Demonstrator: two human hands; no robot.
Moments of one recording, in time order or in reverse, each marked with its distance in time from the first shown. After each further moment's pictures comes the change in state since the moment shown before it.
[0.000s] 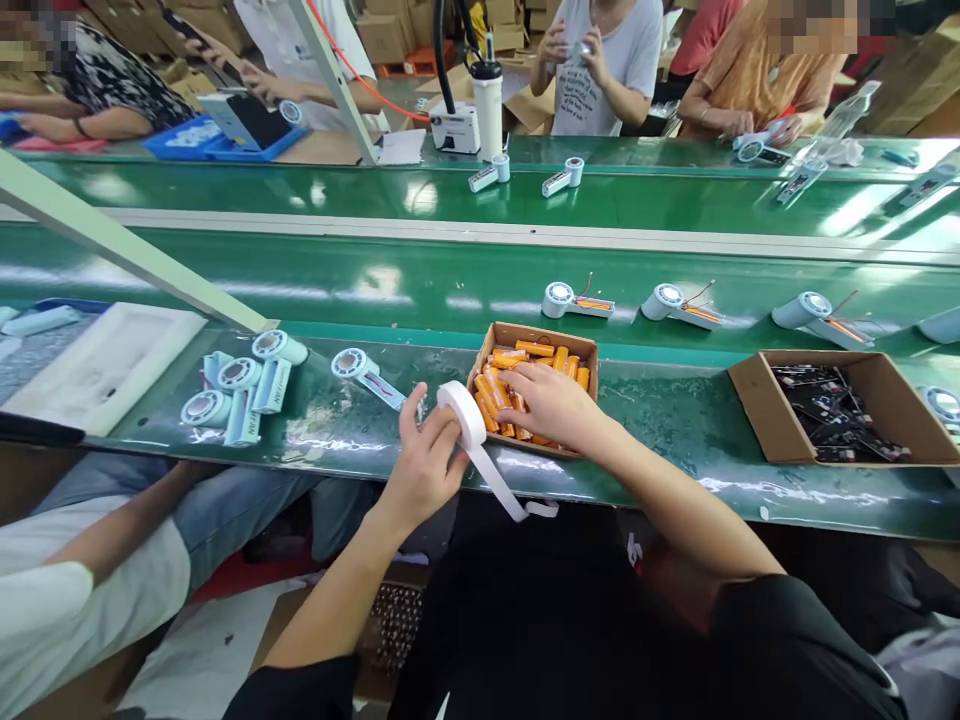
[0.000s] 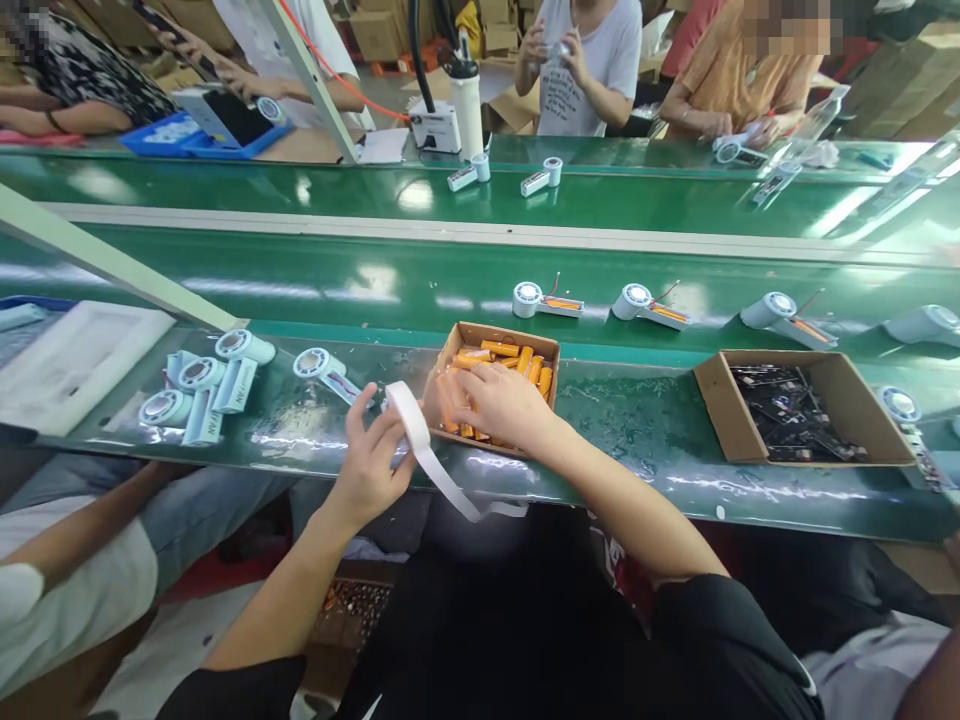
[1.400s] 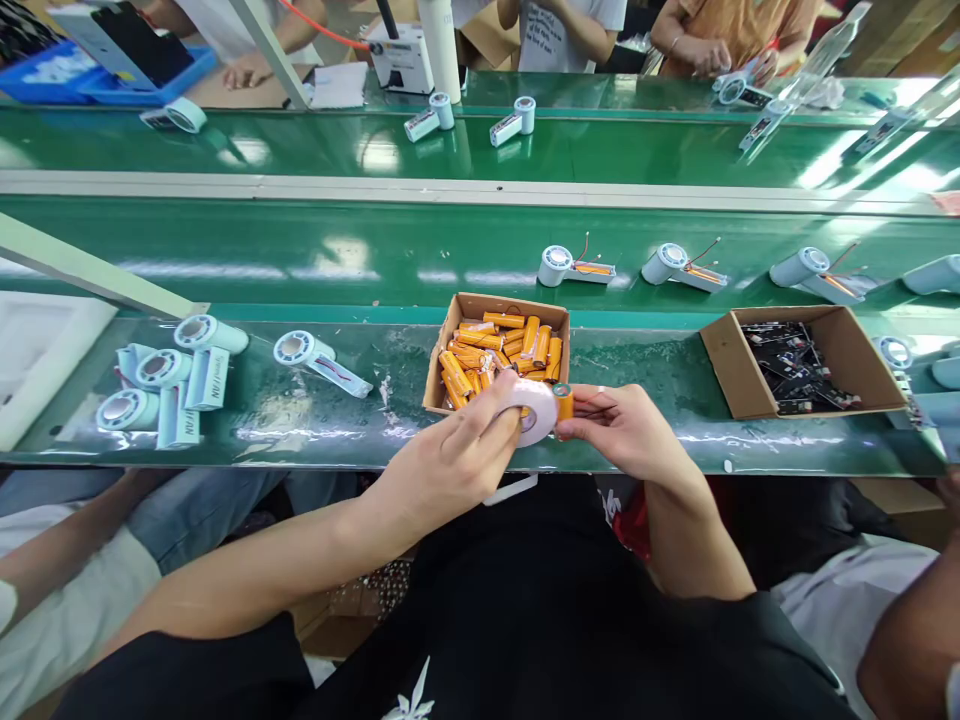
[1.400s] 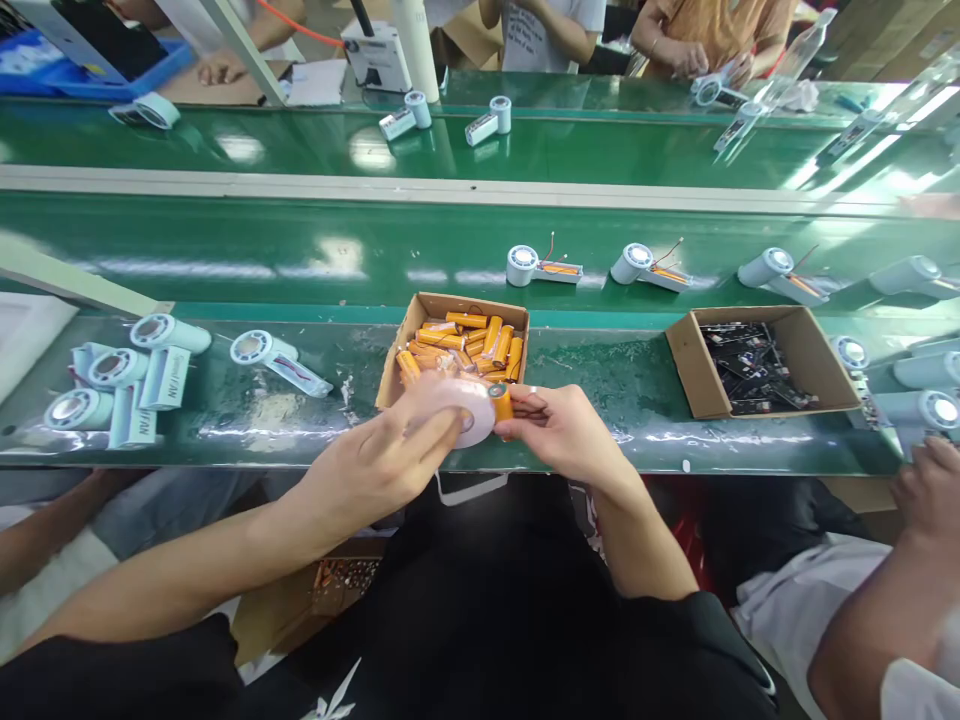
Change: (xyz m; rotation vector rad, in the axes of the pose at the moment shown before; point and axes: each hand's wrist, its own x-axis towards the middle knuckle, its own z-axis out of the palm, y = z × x) left_hand 0.070 0.071 -0.026 0.197 -0.222 0.462; right_hand -0.115 0.013 -0.028 0.952 0.150 0.332
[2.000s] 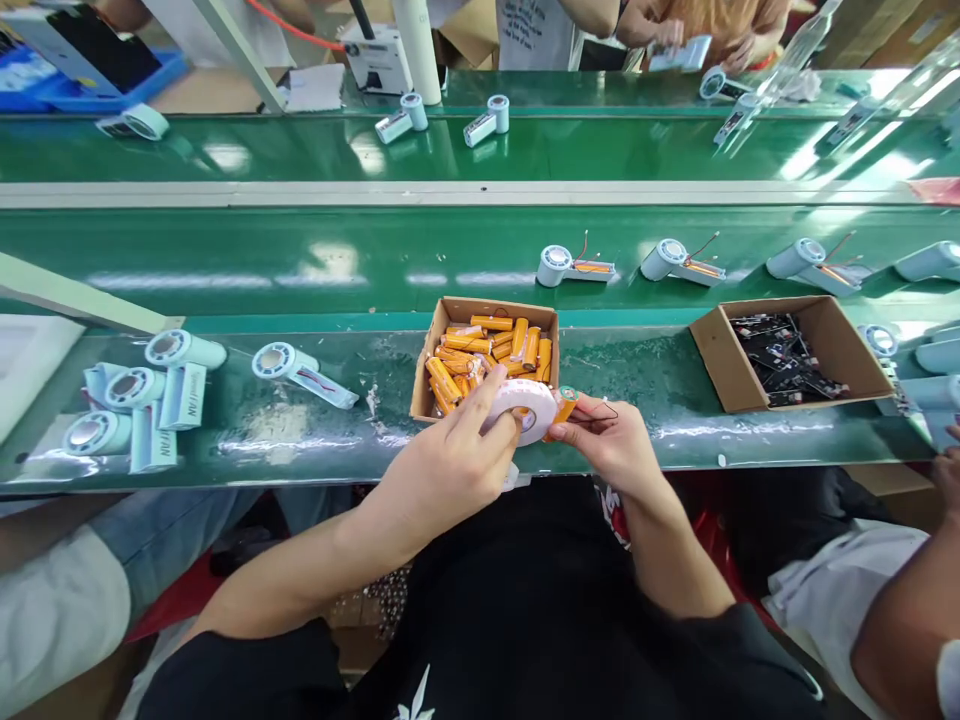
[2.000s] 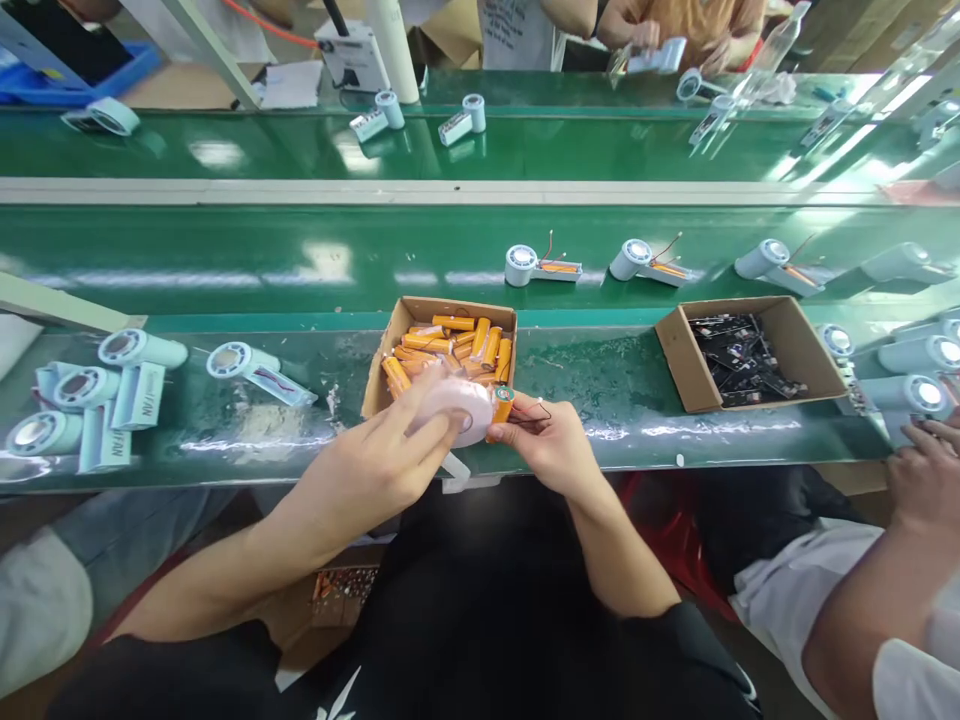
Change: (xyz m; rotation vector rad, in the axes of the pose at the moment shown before) left_hand 0.022 -0.001 -0.004 -0.126 -0.065 -0.093; right_hand -0.009 0.022 0.022 0.361 0.218 0.038
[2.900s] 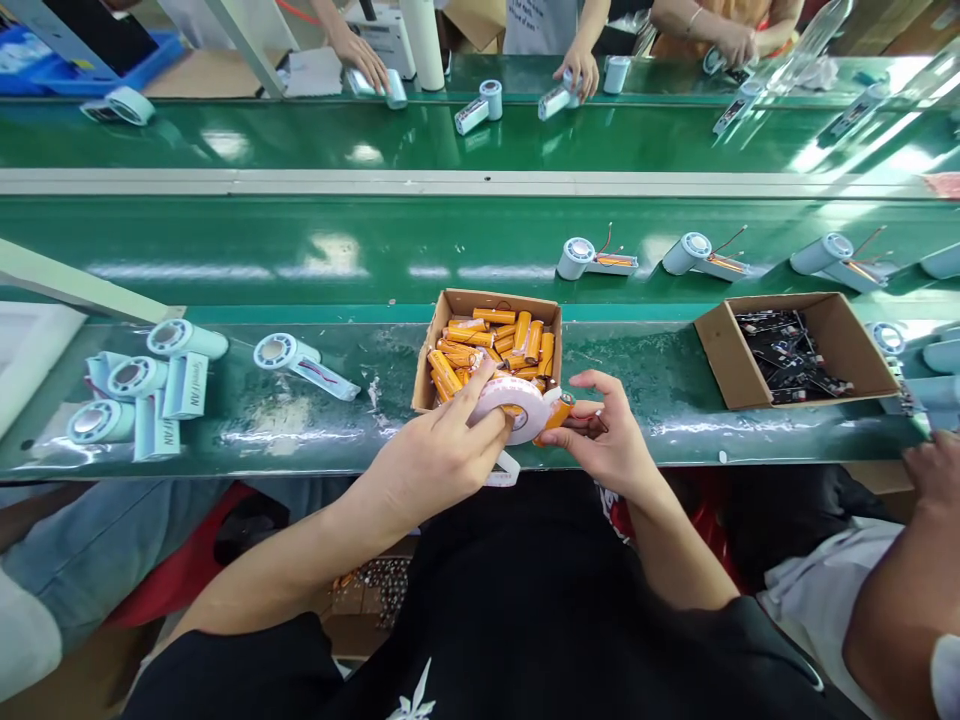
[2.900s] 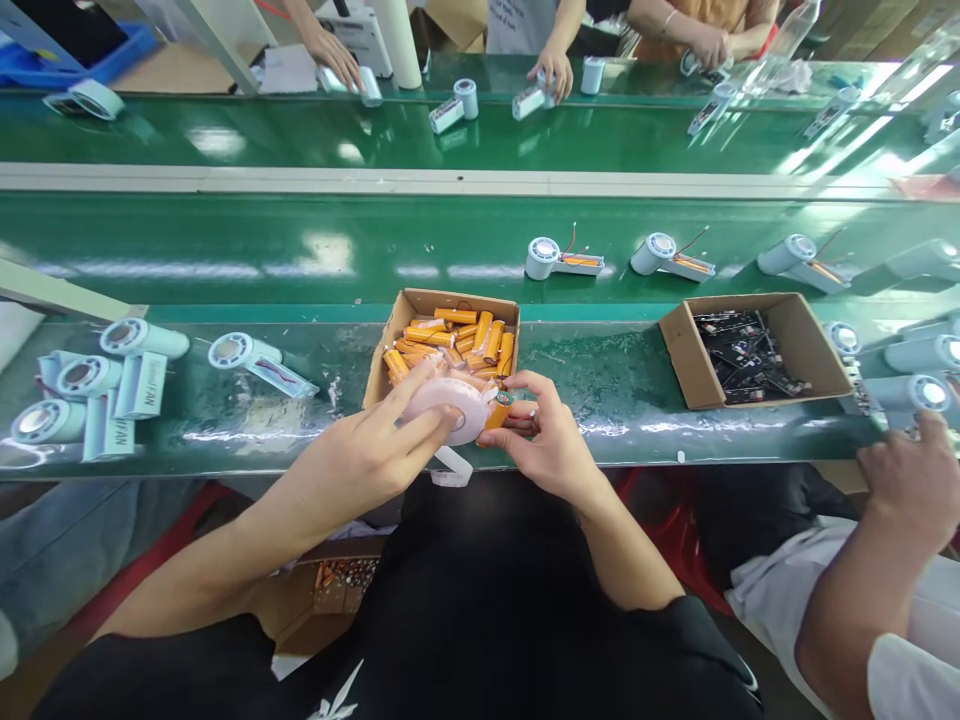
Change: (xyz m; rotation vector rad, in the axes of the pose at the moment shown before) left_hand -0.014 -0.009 0.007 0.233 -0.002 0.136; right_hand -0.006 0.010 -0.009 -0.141 -0.041 -0.107
